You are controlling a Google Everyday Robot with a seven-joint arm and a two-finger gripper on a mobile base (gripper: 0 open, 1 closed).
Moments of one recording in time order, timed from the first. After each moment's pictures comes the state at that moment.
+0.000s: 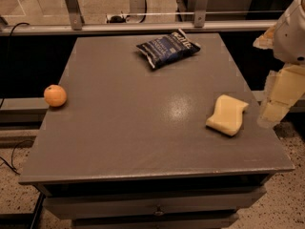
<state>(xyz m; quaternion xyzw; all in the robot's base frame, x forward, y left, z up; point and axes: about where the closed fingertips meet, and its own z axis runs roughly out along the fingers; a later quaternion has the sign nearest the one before) 0.438 -0.216 0.977 -0.60 0.78 -0.04 0.16</state>
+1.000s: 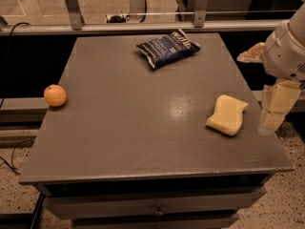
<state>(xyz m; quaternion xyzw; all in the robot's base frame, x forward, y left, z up) 0.456 -0.223 0.933 -0.68 0.72 0.00 0.16</state>
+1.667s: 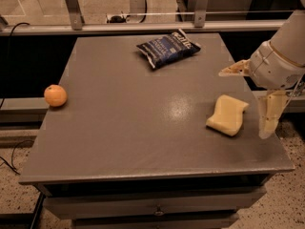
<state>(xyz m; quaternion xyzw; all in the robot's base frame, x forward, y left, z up) 0.477 -0.223 0.881 -0.78 0.61 0.06 0.15</state>
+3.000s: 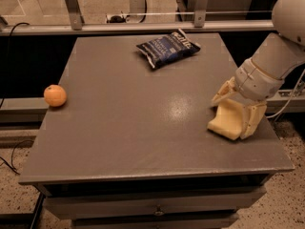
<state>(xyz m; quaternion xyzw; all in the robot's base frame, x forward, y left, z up) 0.496 -0.215 0.825 -0.82 0.54 0.10 0.14</state>
